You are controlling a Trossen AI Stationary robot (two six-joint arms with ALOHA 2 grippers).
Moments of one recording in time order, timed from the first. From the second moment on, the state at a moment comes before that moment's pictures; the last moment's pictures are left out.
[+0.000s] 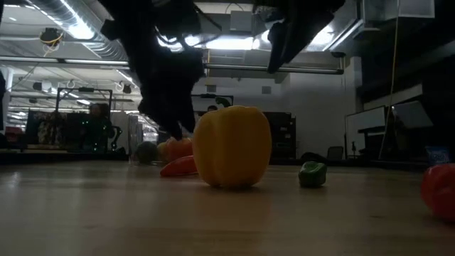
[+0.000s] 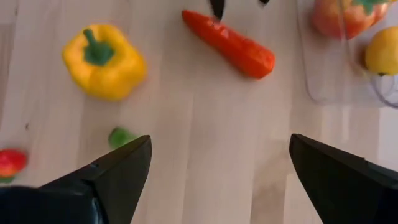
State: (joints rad) left arm 0.02 1.60 0.94 -0.39 -0.13 -0.55; right arm 0.10 1.67 1.50 -0.95 0.07 -0.06
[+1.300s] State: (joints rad) left arm -0.08 1.79 1.07 -0.24 -0.22 -0.37; right arm 0.09 1.67 1.50 -0.81 0.04 -0.06
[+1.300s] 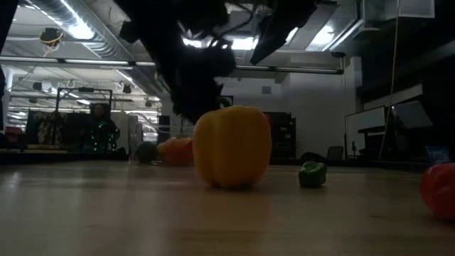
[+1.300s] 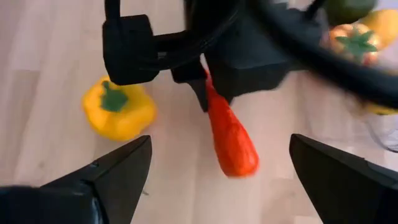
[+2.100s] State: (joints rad) left arm -0.13 1.79 1.23 -0.25 -0.22 -0.26; right arm 0.09 1.67 1.51 -0.97 -0.04 0.02
